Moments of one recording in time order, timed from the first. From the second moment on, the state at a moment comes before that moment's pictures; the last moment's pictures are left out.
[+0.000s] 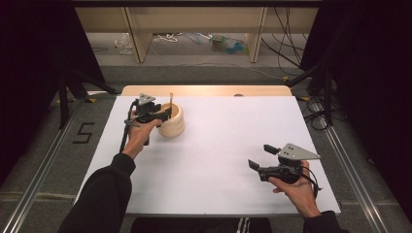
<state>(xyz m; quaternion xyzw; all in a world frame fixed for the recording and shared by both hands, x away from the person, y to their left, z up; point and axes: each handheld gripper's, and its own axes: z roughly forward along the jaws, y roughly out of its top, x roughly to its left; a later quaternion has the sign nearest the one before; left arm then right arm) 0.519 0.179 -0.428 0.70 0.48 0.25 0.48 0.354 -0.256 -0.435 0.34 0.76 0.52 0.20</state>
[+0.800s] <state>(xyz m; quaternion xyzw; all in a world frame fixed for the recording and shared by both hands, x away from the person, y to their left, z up) 0.497 0.178 -0.404 0.68 0.45 0.24 0.52 0.354 -0.255 -0.435 0.34 0.76 0.51 0.20</state>
